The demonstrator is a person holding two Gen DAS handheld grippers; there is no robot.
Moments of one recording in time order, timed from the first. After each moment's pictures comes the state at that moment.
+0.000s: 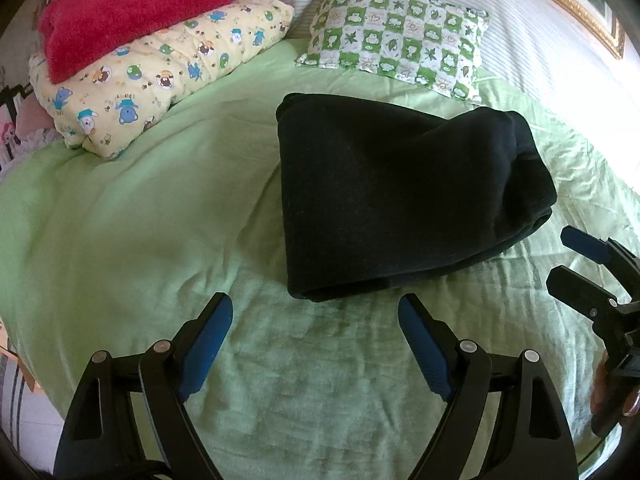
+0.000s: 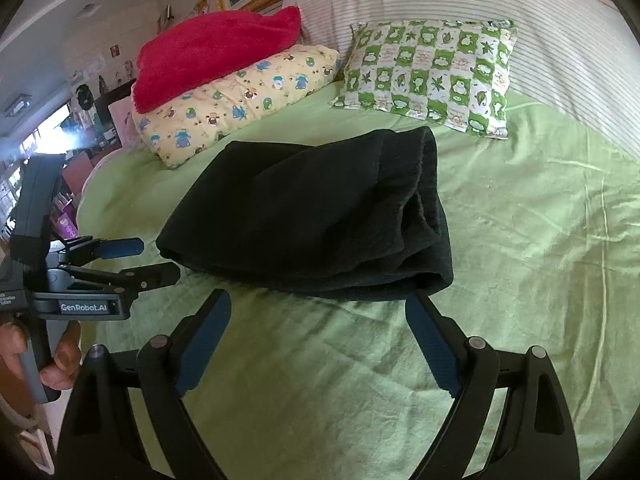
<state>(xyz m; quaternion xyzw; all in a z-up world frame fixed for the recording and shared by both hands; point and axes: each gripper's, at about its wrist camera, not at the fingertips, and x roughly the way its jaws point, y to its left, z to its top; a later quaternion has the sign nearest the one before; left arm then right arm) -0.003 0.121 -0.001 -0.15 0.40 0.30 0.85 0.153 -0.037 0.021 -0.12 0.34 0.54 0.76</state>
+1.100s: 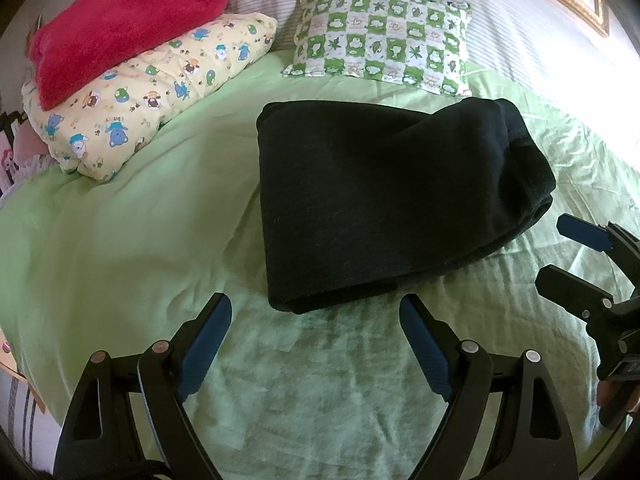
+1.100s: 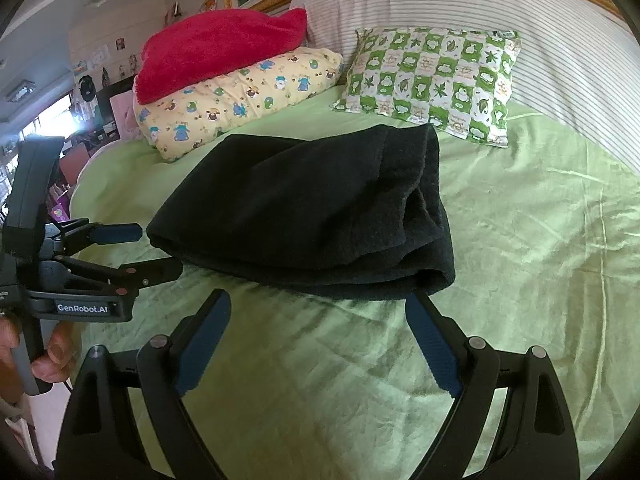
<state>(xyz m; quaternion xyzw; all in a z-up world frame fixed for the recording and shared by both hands) 0.008 0.111 -0.007 -0.11 0.39 0.30 0.87 0.149 -0.035 0.012 -0.13 0.31 0.54 0.77</state>
